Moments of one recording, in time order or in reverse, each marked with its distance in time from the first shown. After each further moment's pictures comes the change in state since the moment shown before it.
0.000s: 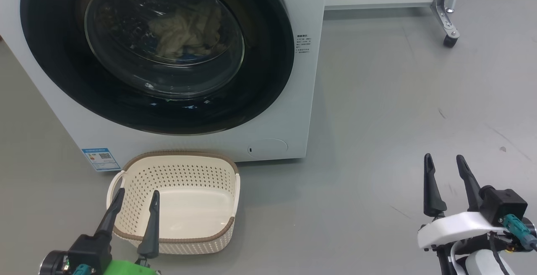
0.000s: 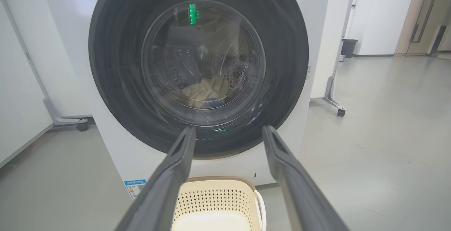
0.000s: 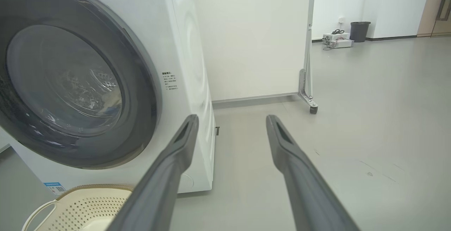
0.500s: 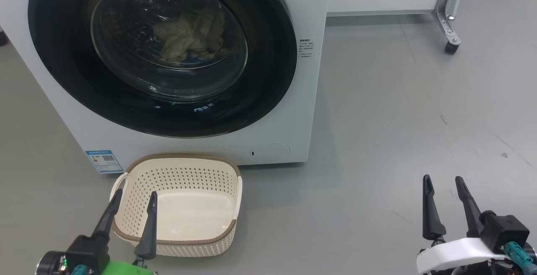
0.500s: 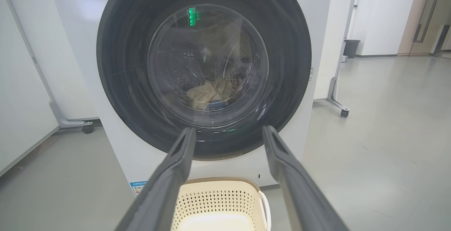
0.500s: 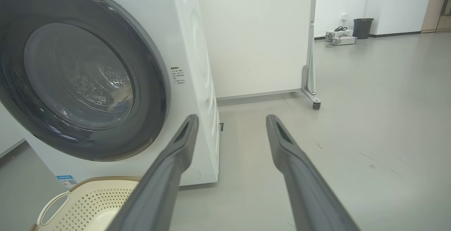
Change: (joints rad) left arm 0.010 0.014 0.003 0.002 0.000 0.000 0.000; right arm 0.137 0.028 -0.015 -0.126 -0.016 -0.018 0.000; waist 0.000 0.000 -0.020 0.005
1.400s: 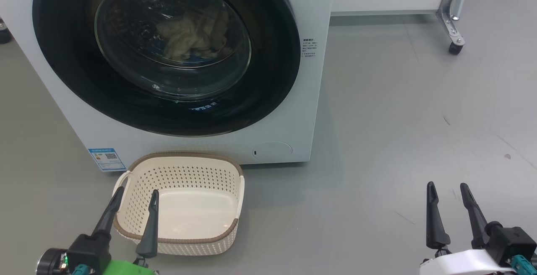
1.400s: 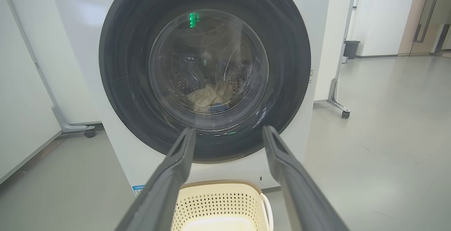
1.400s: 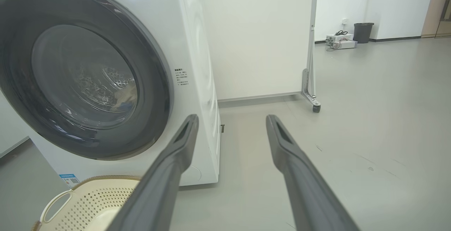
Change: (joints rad) left arm 0.000 0.000 -0.002 -0.017 0.015 -0.002 0.000; right arm 0.083 0.002 -0.008 -0.093 -0.019 -0.008 0.000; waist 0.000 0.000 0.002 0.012
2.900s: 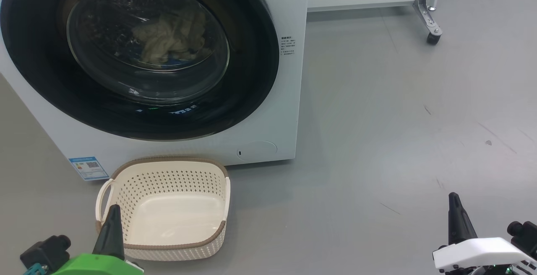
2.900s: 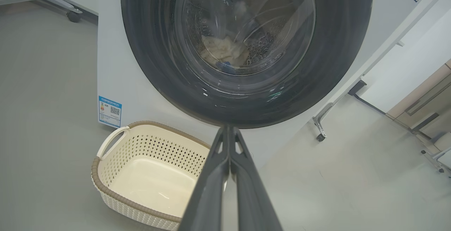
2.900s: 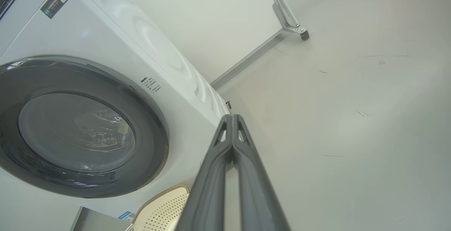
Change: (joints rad) left arm -0.008 -0.030 0.063 0.087 -0.477 -0.025 0.132; right arm -0.036 0.034 -0.058 0.087 0.461 0.042 0.093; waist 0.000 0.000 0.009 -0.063
